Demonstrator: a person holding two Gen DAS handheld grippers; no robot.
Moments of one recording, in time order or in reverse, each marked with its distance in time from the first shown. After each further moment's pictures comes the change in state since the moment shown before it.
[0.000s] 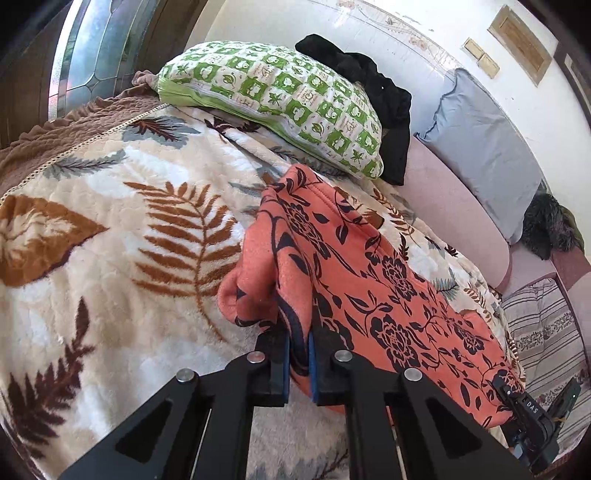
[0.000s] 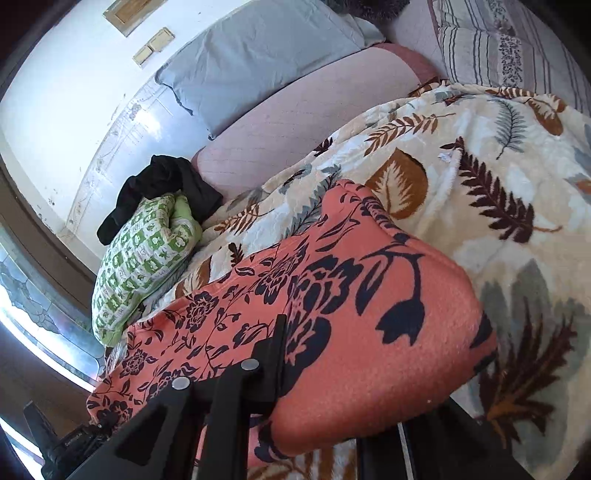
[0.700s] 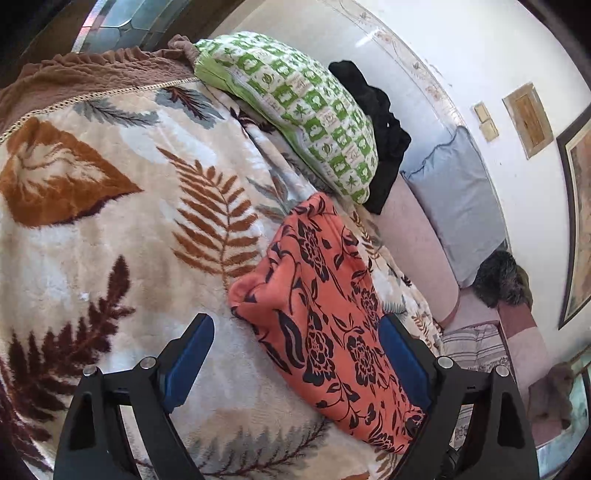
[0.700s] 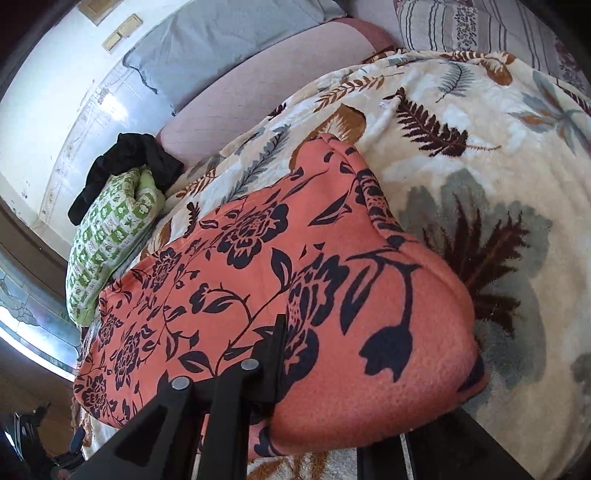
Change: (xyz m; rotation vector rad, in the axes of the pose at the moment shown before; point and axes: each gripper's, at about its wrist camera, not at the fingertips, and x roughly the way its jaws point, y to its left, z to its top) left arm -0.018 0.055 -0.007 -0.213 0.034 -0.214; right arm -0.007 -0.038 -0.049 0.066 0.095 -0.098
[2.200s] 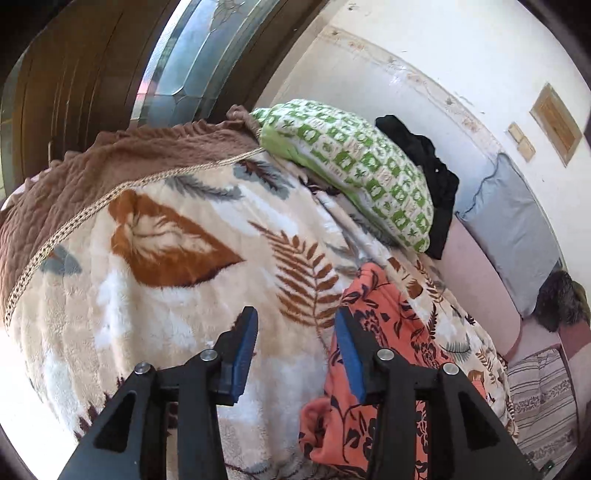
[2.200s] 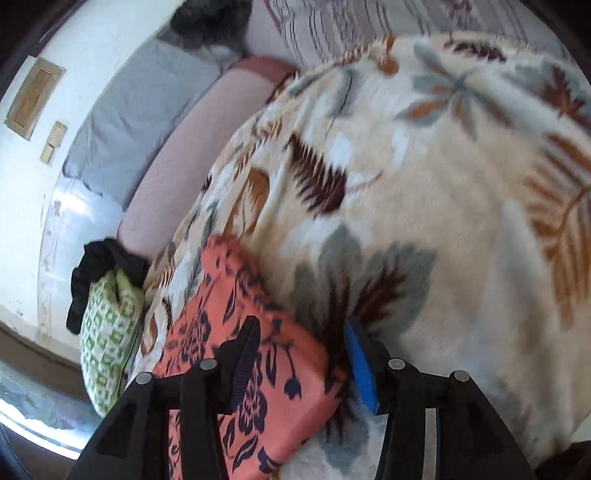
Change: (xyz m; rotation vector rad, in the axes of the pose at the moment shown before) left arm -0.063 0.012 -0.004 0.056 -0.255 0.251; right arm -0.062 -0.081 0.039 0.338 -0.180 -0.061
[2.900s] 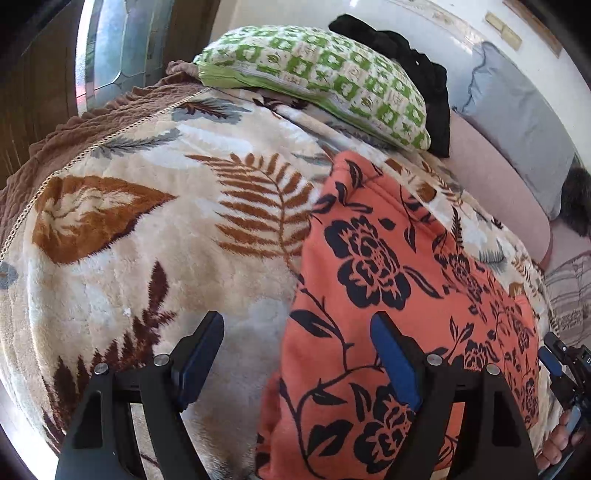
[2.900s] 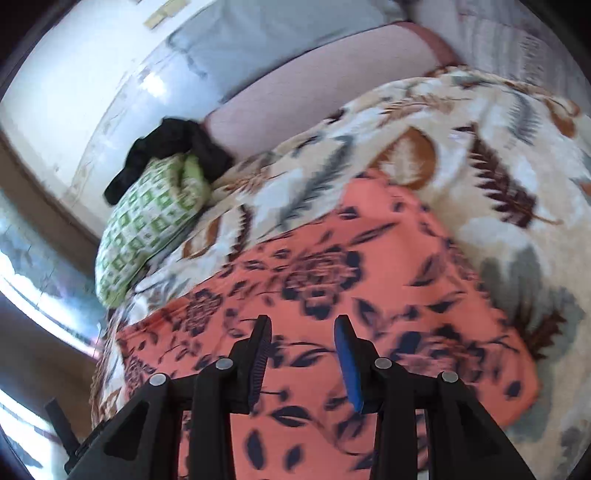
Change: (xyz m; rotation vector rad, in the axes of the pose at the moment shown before) left arm 0.070 -0.044 -0.029 0.223 0.246 0.111; right arm 0.056 0.150 -0.060 -0.500 0.278 0.215
